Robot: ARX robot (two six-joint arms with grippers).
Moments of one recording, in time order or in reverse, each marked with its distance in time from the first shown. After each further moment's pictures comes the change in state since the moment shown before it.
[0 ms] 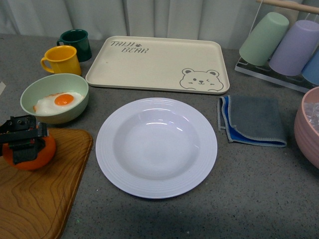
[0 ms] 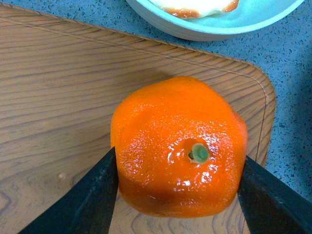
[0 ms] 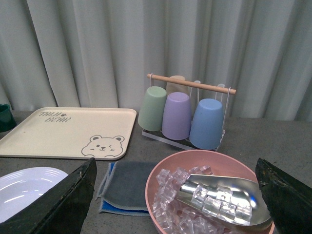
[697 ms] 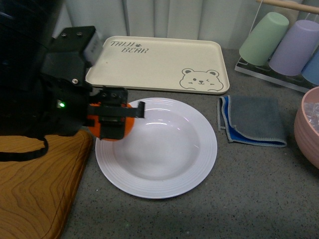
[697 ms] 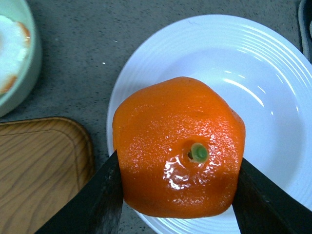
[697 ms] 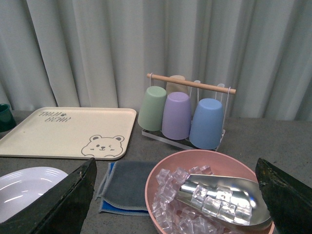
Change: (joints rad) left arm -0.375 -0.020 0.159 -0.041 -0.058 -0.051; right arm 0.000 0.000 0.000 0.000 0.000 0.000
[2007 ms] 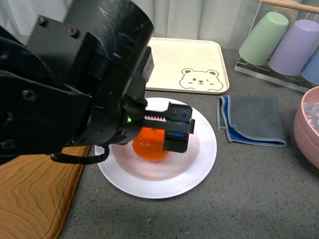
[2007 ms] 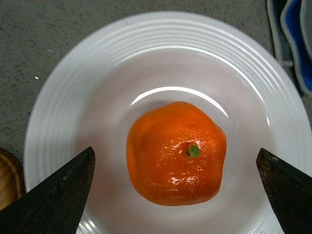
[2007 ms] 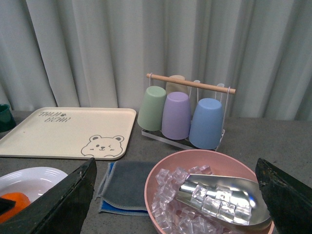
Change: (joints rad) left arm -0.124 0.177 0.124 0.049 -0.046 -0.038; right arm 0.000 0.000 0.000 0.000 0.000 0.000
